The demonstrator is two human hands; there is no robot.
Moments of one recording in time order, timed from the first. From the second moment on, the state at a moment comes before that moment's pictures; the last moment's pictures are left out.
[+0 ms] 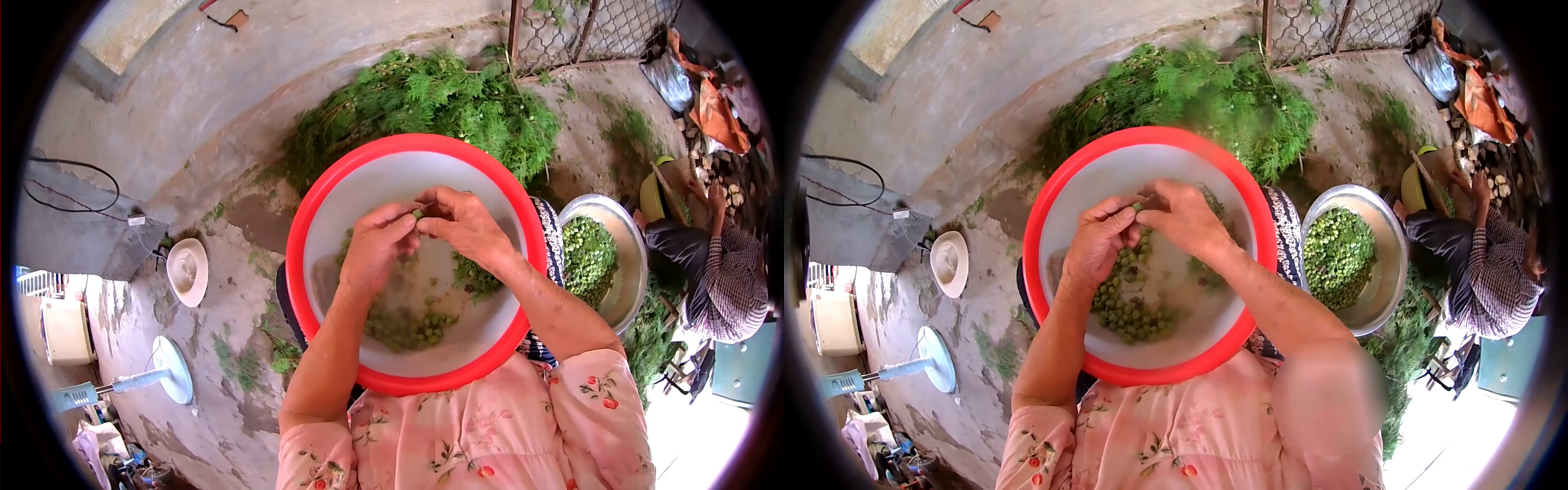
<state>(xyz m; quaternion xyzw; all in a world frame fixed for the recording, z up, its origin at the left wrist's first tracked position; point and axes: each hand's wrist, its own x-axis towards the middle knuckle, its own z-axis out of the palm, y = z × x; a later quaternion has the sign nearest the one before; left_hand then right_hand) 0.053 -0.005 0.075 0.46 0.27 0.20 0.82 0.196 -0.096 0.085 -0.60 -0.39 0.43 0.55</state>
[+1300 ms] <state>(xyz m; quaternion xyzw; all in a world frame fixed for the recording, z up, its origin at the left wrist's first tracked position) 0.046 0.002 0.074 0.52 0.35 0.28 0.72 0.201 -0.117 0.072 -0.69 -0.56 0.07 0.45</state>
